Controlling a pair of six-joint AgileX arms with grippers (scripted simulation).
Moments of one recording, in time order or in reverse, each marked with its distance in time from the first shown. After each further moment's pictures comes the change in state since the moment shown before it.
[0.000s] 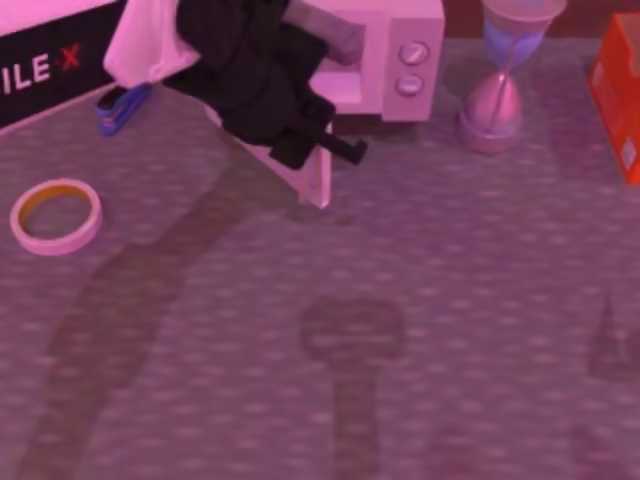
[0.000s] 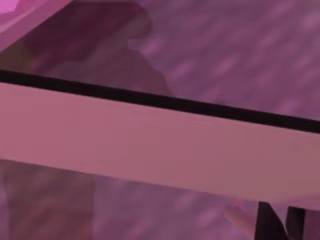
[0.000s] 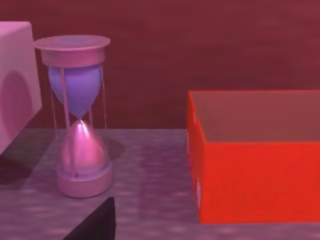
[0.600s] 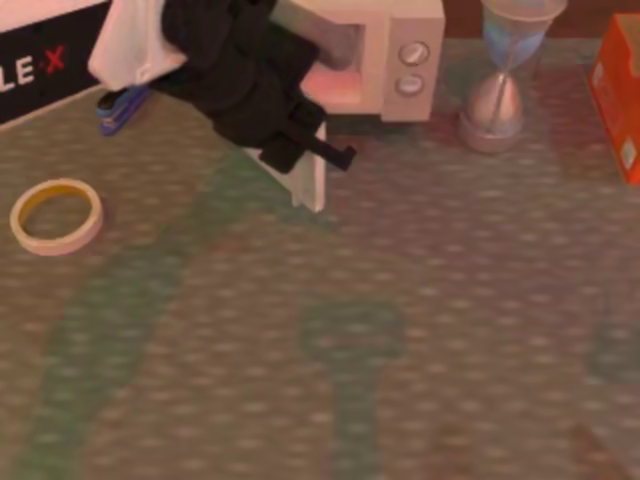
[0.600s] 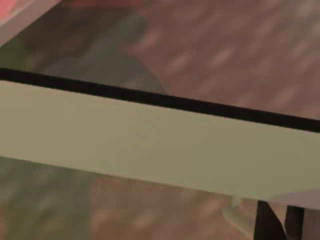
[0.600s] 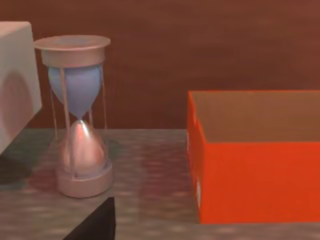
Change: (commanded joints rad) left arm 0.016 -0.022 -0.028 0.004 0.026 0.047; right arm 0.000 0.000 0.000 0.000 0.000 0.000
